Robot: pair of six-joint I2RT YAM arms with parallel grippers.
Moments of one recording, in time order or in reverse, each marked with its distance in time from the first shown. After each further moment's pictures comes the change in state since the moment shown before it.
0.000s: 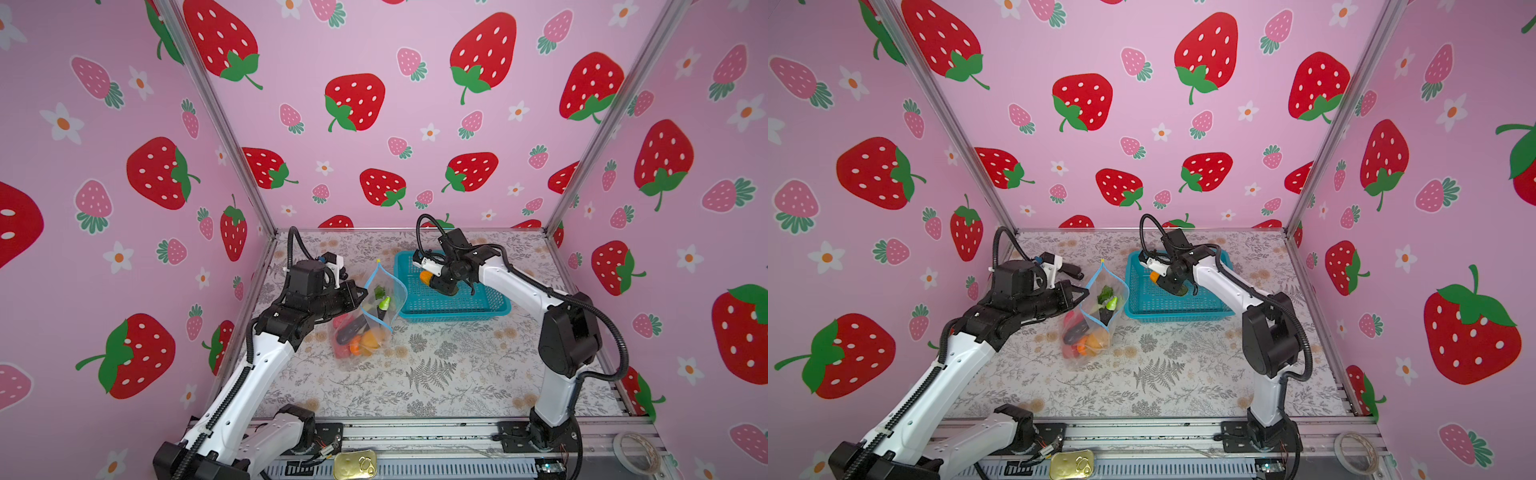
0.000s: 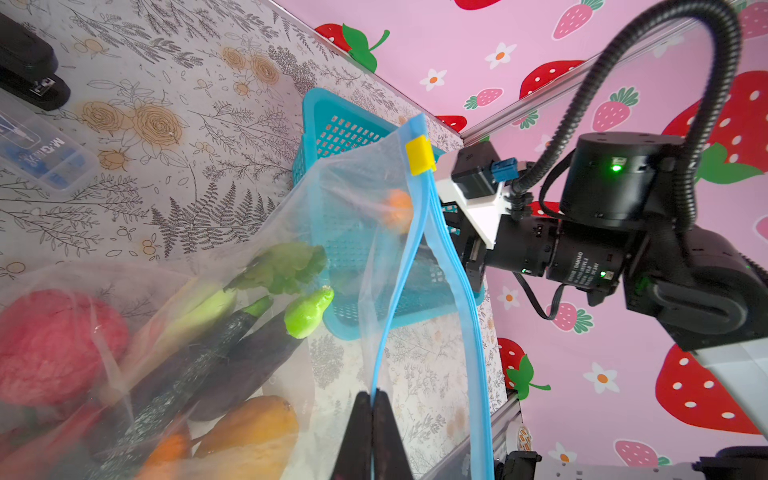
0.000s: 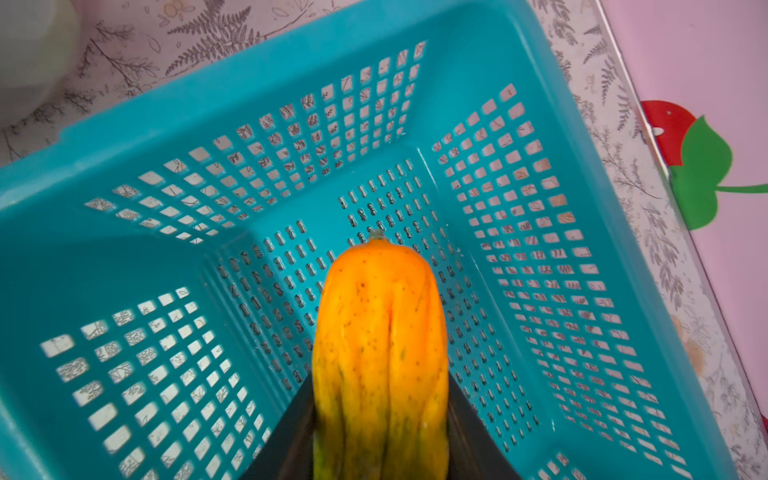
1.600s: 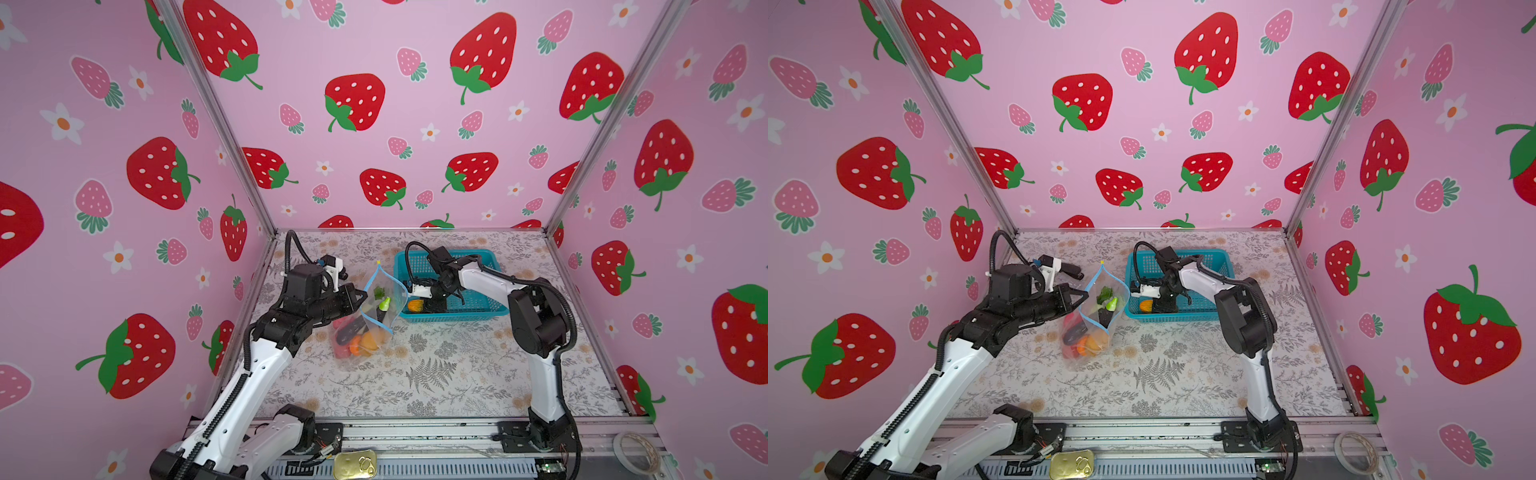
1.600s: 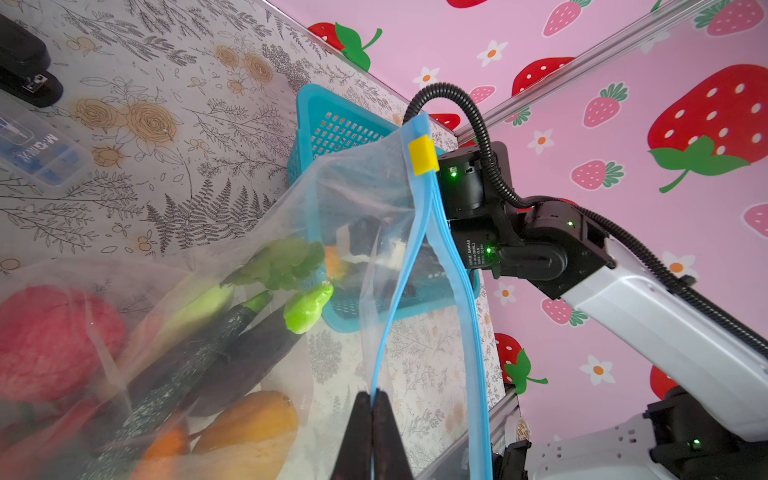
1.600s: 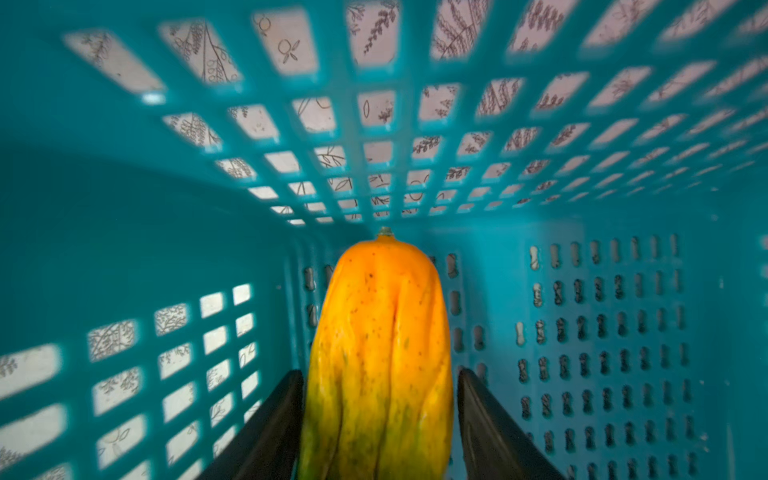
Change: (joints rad) left arm 0.000 -0.043 -0.033 0.007 0.011 0.005; right arm 0.001 0.246 -0.007 -0.010 -0.273 -0.388
